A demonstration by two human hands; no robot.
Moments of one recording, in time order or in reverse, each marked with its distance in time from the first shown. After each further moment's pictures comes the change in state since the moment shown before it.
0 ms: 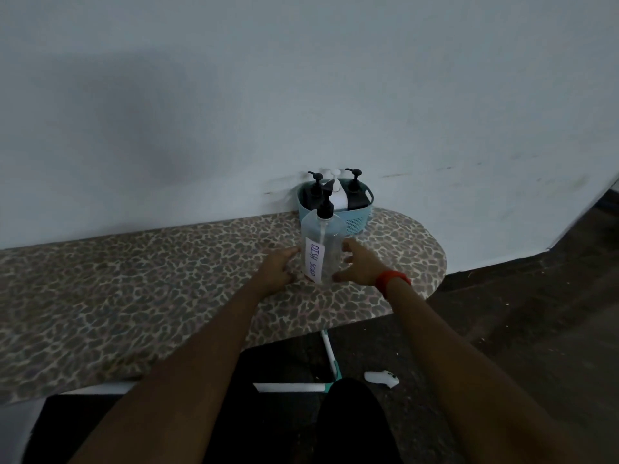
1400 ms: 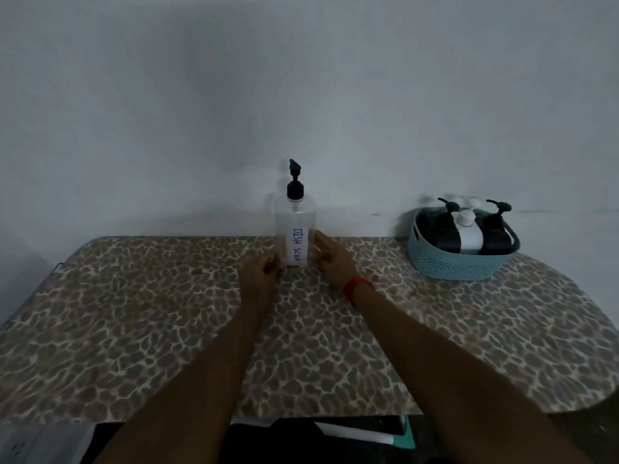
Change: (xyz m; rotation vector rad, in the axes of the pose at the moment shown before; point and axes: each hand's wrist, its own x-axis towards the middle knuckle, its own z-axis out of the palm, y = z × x) left_hand -0.031 -0.161 -0.158 0.025 0.793 -0.242; right_hand 0.189 -0.153 0.204 0.091 0.021 -0.341
